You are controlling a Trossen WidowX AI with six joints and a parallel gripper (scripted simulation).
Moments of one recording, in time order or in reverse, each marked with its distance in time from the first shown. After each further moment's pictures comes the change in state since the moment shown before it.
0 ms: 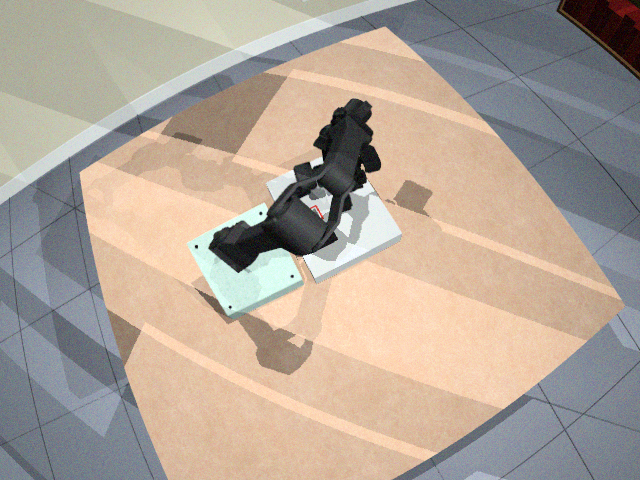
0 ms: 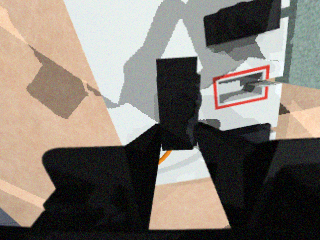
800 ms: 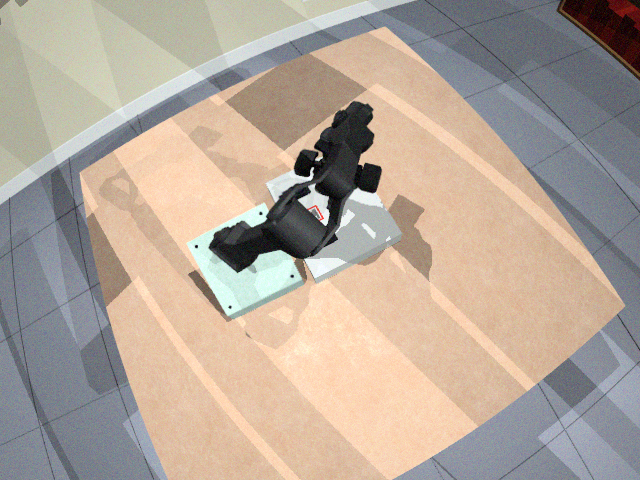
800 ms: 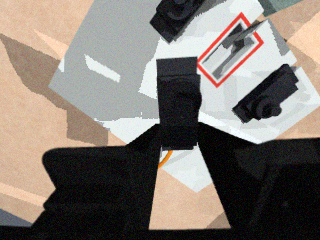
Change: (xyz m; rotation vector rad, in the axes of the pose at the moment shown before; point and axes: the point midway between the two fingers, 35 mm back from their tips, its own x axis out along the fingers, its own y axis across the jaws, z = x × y) arm 0.002 -0.001 0.006 0.608 -0.004 -0.005
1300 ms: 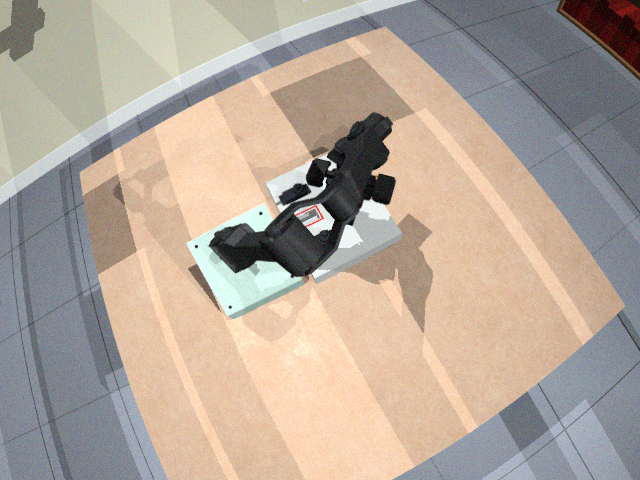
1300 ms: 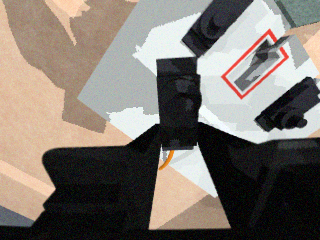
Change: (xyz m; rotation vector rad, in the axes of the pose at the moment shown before) arm 0.000 0.035 0.019 0.008 0.001 0.003
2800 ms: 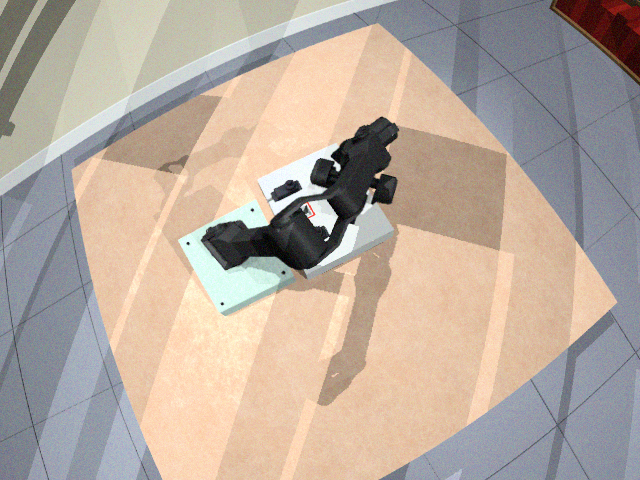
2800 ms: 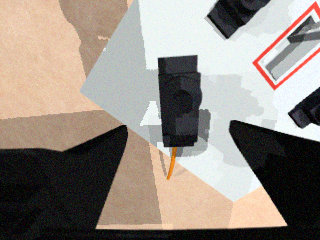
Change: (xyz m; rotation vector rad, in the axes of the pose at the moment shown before) arm 0.024 0.022 -0.013 0.012 0.013 0.002
